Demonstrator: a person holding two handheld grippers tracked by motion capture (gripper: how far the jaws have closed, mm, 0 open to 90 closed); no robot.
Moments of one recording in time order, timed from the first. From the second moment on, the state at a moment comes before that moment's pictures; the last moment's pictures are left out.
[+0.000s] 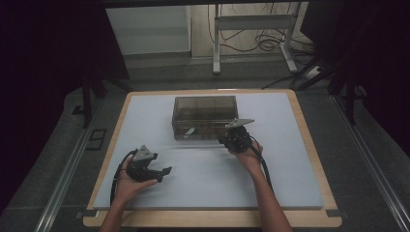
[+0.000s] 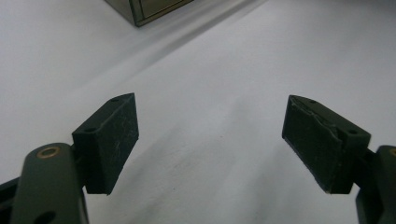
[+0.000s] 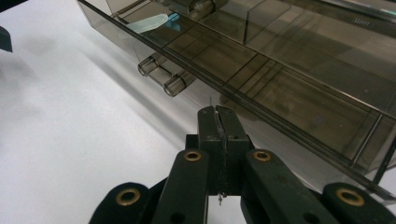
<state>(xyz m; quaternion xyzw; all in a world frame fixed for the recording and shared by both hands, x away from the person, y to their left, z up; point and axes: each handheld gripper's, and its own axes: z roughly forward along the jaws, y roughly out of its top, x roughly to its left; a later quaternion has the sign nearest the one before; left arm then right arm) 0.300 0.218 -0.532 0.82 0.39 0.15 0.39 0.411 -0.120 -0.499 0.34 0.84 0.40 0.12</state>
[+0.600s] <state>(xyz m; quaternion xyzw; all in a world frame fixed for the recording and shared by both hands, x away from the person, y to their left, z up) 0.300 0.219 -0.531 0.82 0.40 0.15 0.39 0.424 -0.117 -0.500 0.36 0.83 0.40 0.12</state>
